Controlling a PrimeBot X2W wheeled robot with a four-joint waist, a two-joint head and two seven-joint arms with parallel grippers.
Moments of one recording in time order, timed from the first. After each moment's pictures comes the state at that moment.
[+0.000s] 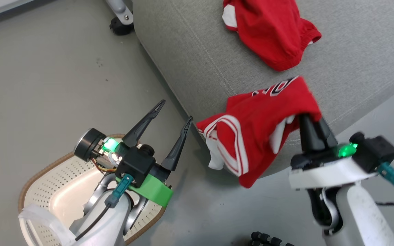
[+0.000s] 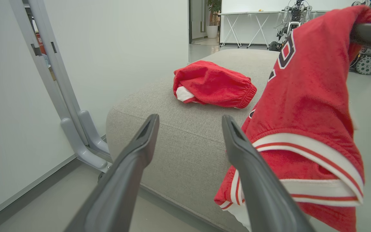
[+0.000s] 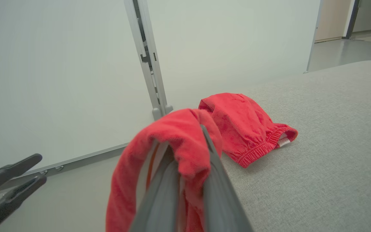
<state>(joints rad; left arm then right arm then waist) -0.36 0.19 -0.50 0.14 -0.06 -0.11 -0.24 -0.18 -0.05 0.15 -0.02 0.30 0.13 -0.26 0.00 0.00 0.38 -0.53</state>
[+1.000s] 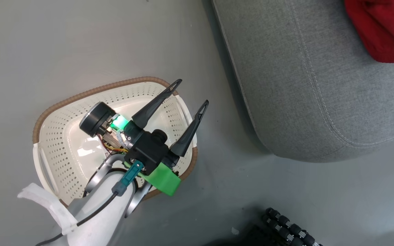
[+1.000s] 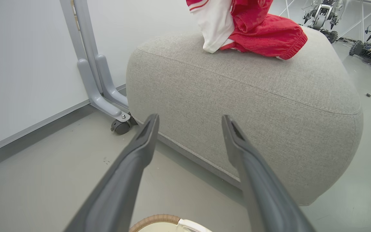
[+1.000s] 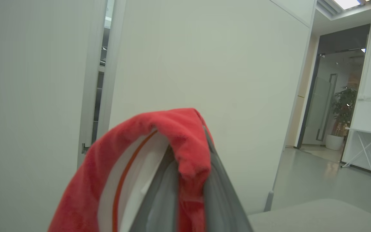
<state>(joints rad) -0.49 0.24 -0.60 0.09 -0.08 -0.12 -0.20 -0.99 -0.32 -0.30 0.18 0.22 0.13 -0.26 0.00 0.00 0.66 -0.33</state>
